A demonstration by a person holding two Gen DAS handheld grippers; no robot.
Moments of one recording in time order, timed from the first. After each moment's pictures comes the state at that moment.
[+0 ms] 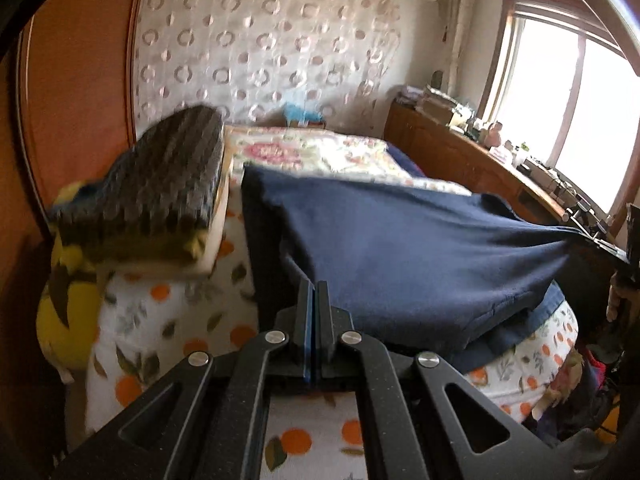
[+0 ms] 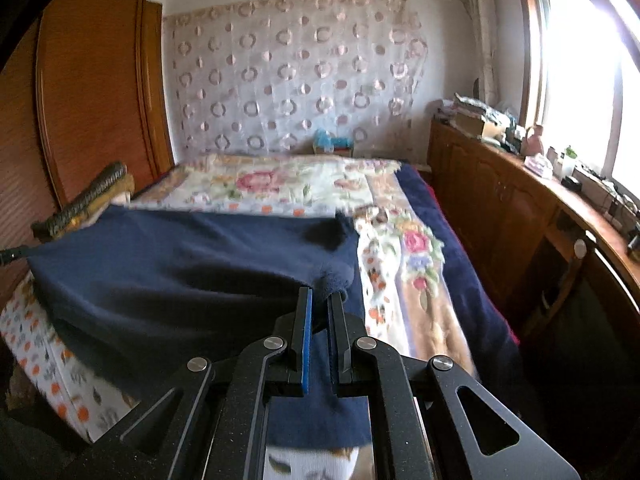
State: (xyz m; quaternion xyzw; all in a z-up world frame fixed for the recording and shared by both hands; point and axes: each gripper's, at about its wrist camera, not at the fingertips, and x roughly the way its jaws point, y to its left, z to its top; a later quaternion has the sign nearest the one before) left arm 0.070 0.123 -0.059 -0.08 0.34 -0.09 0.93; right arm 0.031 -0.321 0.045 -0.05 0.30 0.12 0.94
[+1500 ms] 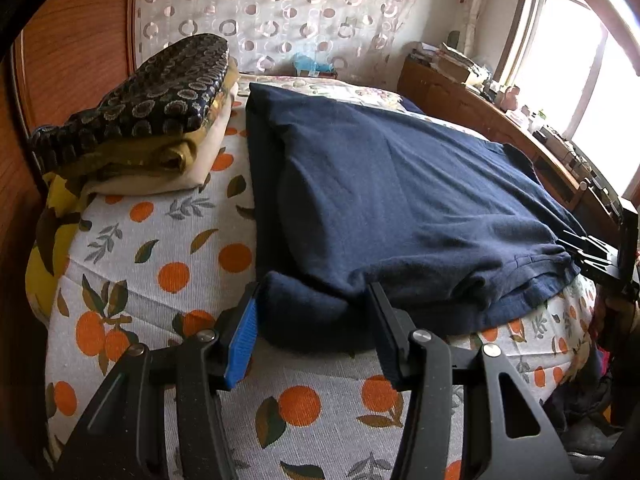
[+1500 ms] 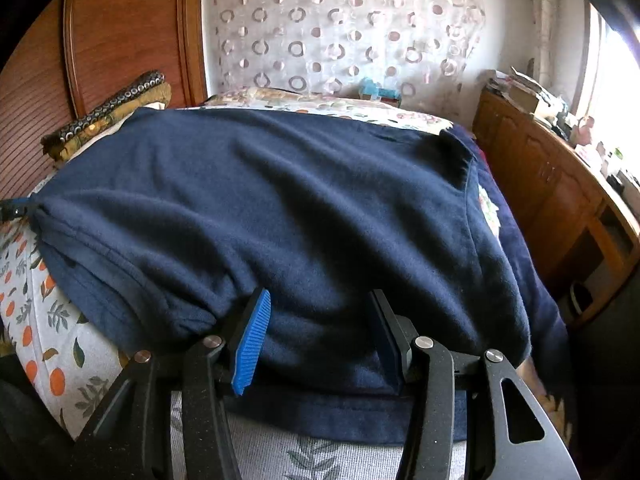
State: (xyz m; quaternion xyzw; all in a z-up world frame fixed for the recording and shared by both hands) left arm 0.070 0.113 -0.110 -0.08 0.42 -0.07 0.90; right arm 0.073 -0.269 -0.028 -0.10 0.37 0.18 0.91
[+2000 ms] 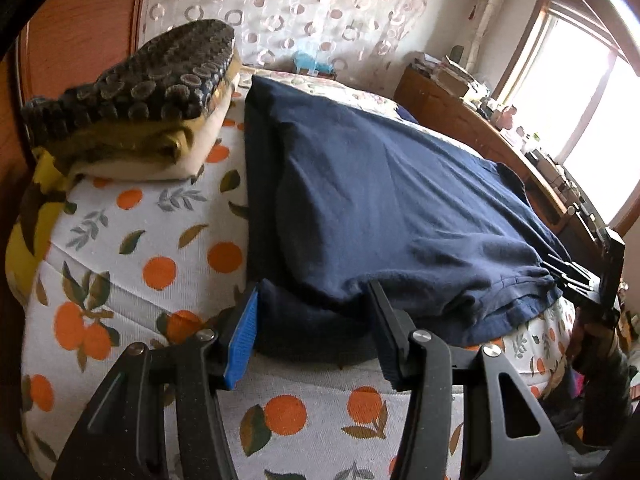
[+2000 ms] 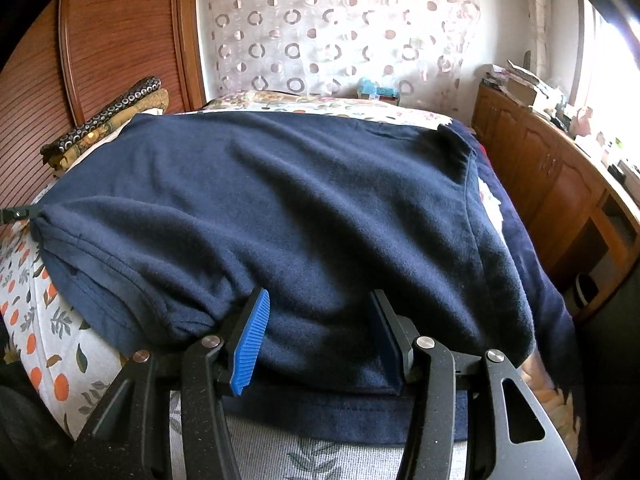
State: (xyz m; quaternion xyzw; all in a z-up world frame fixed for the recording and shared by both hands) left arm 0.077 0.121 -0.112 -0.13 0.41 -0.09 0.90; right arm 0.068 -0.258 -0.034 -0.08 0.37 0.18 0.91
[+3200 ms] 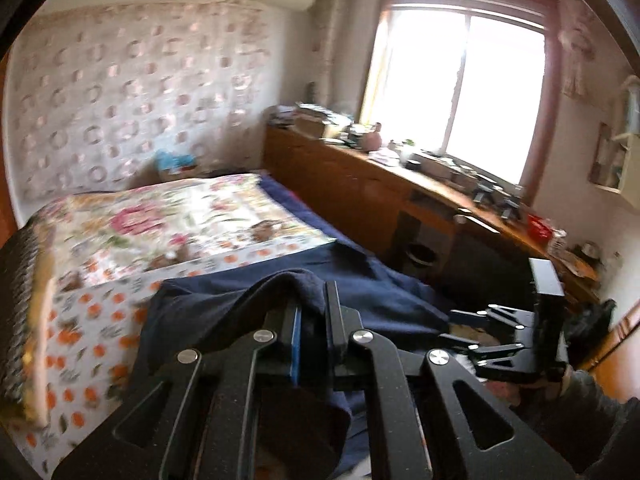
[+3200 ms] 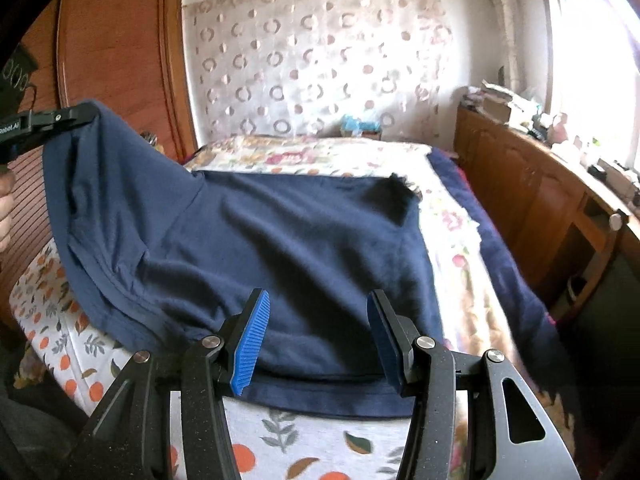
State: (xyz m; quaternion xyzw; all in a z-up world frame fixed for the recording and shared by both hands) left arm 0.127 -0.063 0.045 -0.03 0.26 -0.30 0.92; right arm 0.027 -0.297 0.010 -0.04 0.30 0.16 0.94
